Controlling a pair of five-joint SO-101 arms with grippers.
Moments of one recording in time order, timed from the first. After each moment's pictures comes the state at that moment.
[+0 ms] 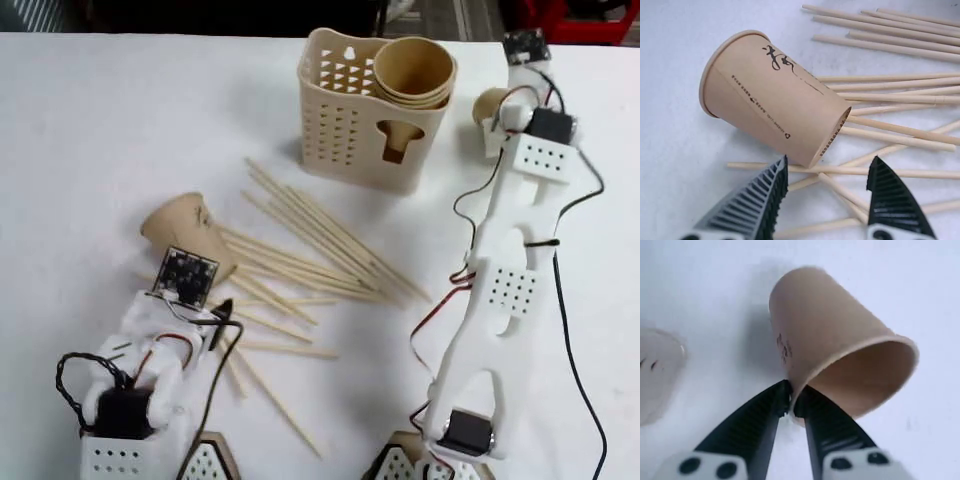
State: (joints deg) left arm -2.9 -103.7 90.7 65.9 -18.5; right arm 13.8 64.0 -89.1 86.5 26.7
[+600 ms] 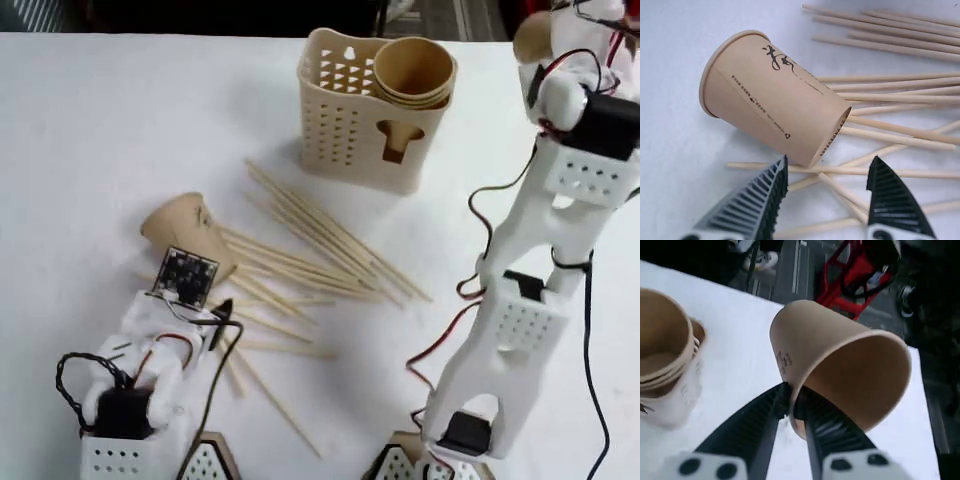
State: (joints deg) left arm -2.9 -103.7 90.7 65.9 -18.5; right arm 12.1 33.7 -92.8 97.9 30.4
